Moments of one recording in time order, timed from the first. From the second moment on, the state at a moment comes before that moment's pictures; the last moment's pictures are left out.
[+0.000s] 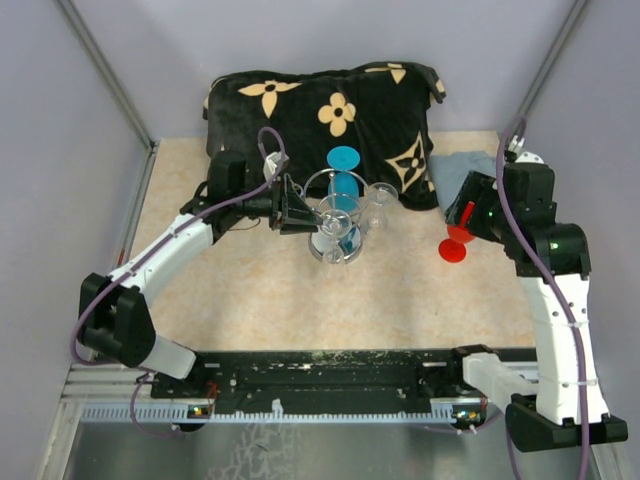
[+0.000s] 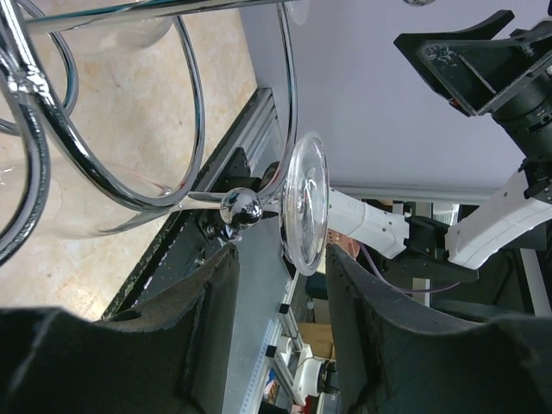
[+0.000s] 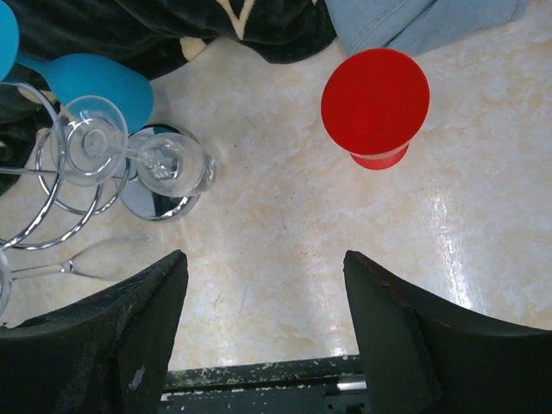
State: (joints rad) left arm -0.42 1.48 1.15 -0.13 0.99 -0.92; right arm 0.10 1.00 1.46 -1.12 0.06 0.40
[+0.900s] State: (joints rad) left arm -0.43 1.48 1.18 -0.13 0.99 -0.92; right arm 0.10 0.98 1.43 -1.12 0.06 0.40
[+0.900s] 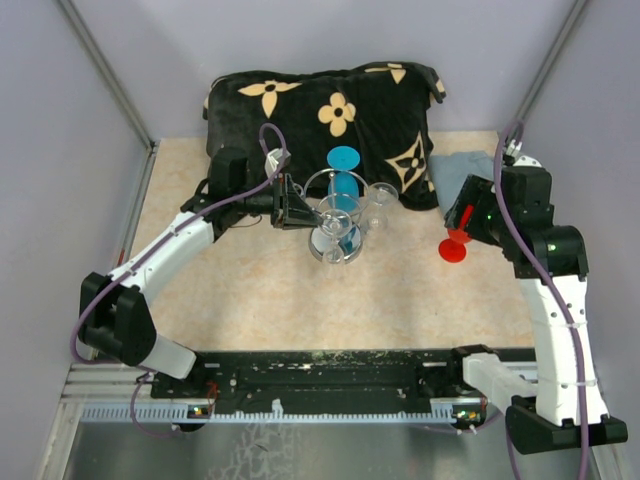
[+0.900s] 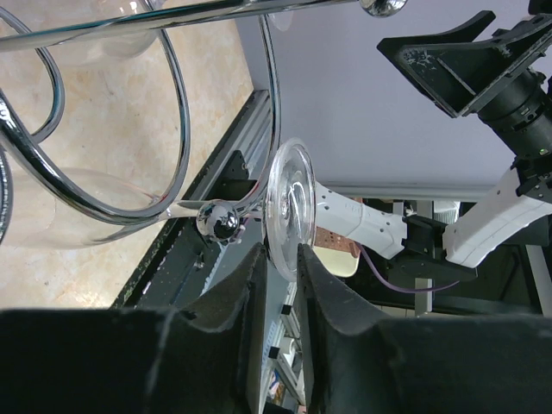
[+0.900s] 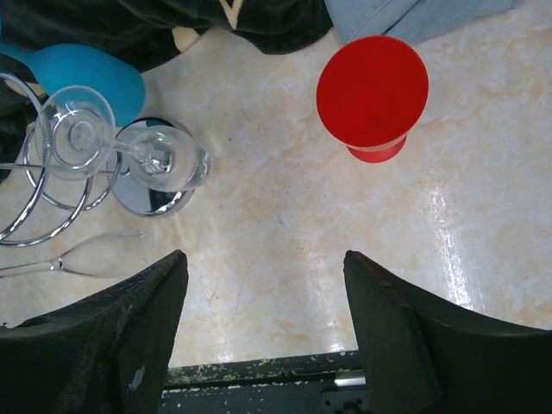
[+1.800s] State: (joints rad) left arm -0.43 1.46 1.18 -0.16 0.99 -0.90; right arm 0.10 0.97 1.41 -1.12 0.06 0.40
